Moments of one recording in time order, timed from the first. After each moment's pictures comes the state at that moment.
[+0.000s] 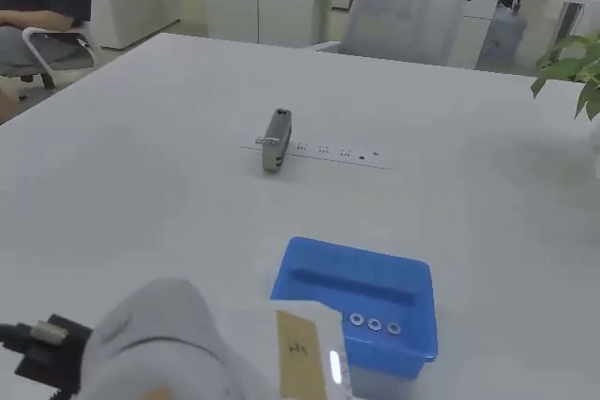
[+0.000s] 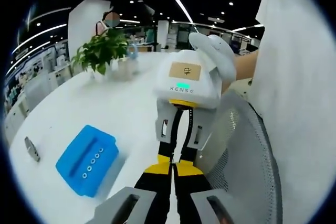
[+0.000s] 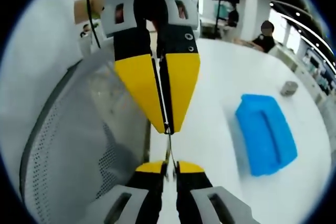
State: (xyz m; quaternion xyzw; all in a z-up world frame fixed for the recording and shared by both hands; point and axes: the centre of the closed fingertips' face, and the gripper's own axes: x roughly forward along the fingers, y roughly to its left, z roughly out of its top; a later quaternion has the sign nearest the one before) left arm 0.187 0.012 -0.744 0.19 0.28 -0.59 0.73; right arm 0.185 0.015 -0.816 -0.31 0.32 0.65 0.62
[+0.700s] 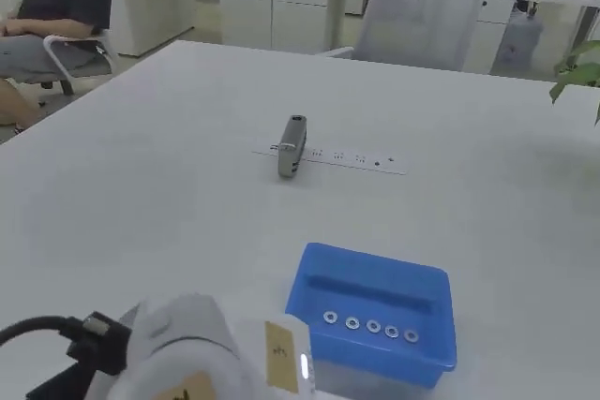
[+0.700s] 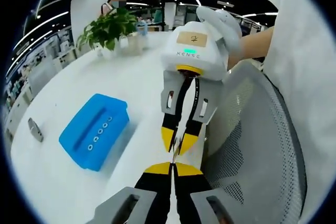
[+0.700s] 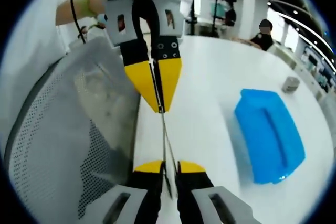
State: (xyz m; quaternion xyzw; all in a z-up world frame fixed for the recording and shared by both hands) left arm 0.197 0.055 -0.787 0.22 0.35 -0.55 0.73; right arm 0.199 0.032 -0.840 -0.28 0.32 0.65 0.63
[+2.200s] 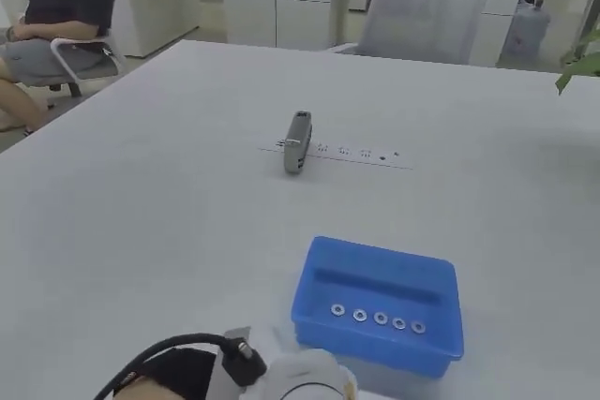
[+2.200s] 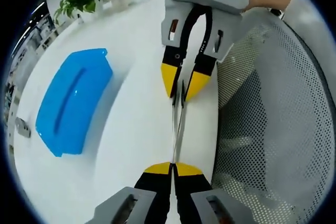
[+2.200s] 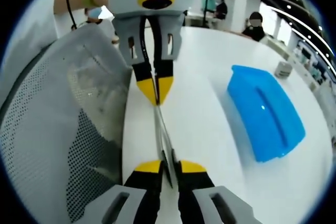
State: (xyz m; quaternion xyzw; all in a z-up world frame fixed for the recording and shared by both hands) left arm 0.200 0.079 -0.867 0.34 0.46 -0.53 0.63; right arm 0.206 0.007 -0.865 -0.30 0.33 0.61 0.65
